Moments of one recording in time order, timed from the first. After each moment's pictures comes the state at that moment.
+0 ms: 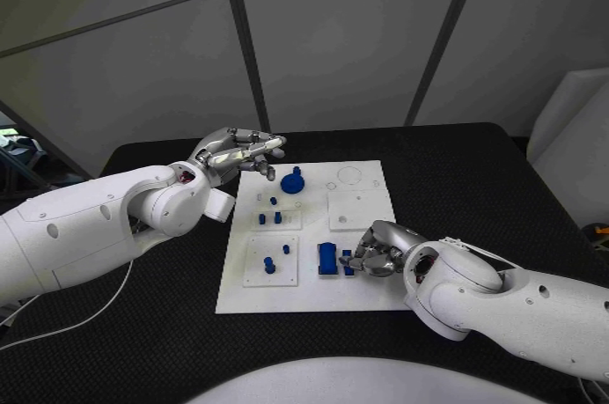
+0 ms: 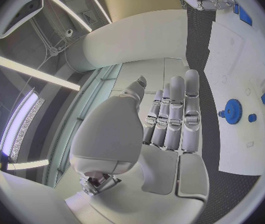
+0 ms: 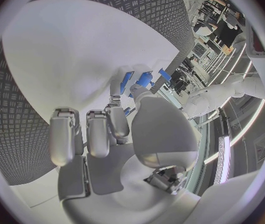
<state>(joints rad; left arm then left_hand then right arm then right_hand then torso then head) 1.09 -0.90 0.08 1.50 -0.14 -0.12 0.27 1.38 -0.10 0.17 0.11 0.11 0.95 0.20 0.14 0.07 0.98 0.13 0.38 0.19 1.10 0.05 0.99 0.41 0.19 1.14 0.15 0.41 0.96 0.92 -0.84 -0.01 1.84 -1.44 -0.38 -0.69 1.15 -0.10 0.11 0.29 0.35 1.15 0.04 0.29 0.40 1.46 -0.04 1.23 1.31 1.47 -0.09 1.47 1.31 0.05 1.47 0.03 1.48 1.31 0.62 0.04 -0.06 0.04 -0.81</state>
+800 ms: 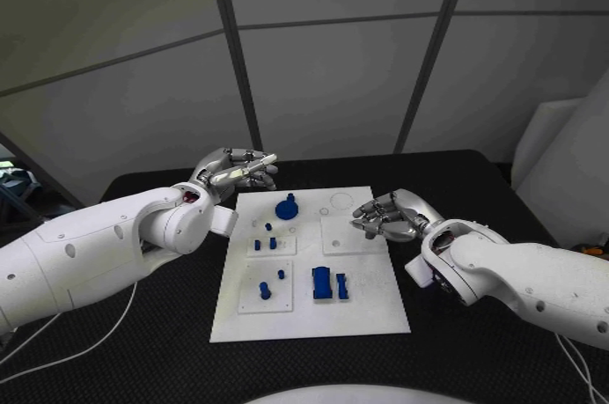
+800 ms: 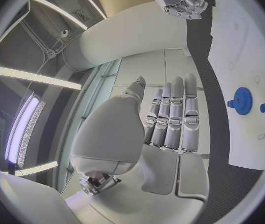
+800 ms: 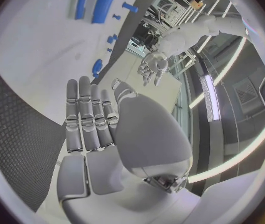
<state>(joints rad) 1.09 -0.83 0.08 1.41 -0.13 -0.23 0.29 1.40 -0.08 0.12 0.15 0.11 0.99 0.17 0.18 0.07 1.03 0.11 0.36 0.16 0.98 0.06 0.72 0.29 0.19 1.01 0.16 0.25 0.85 1.00 -0.86 0.03 1.62 -0.80 -0.50 -0.03 1.48 -0.07 0.15 0.21 0.25 0.93 0.19 0.12 0.31 0.98 0.12 0.29 0.59 1.08 0.07 0.41 0.53 0.16 0.84 0.15 0.52 0.76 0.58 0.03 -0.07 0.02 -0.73</state>
